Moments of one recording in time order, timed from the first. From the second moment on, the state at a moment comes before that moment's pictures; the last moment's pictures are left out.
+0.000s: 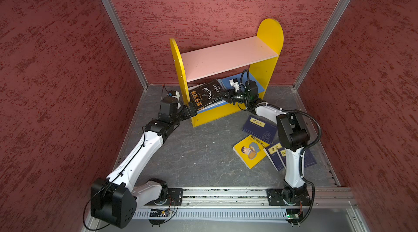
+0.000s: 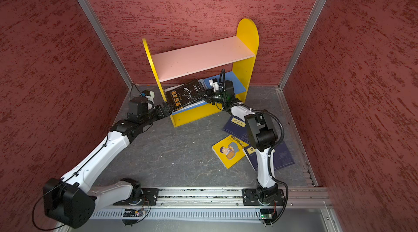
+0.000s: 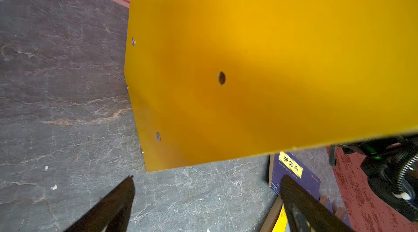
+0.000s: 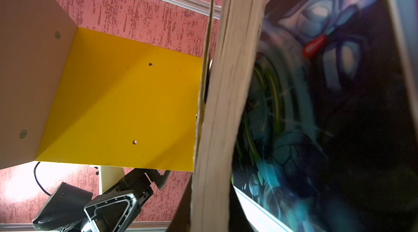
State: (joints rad) left arm -0.29 1.18 0.96 -0.33 0.05 -0.60; right arm 0.34 2.11 1.50 0.43 -0.93 1.13
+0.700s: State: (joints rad) left arm -0.38 1.42 1.00 -0.32 -0.23 -0.77; right arm 0.35 2.11 1.50 0.38 -0.91 1.10
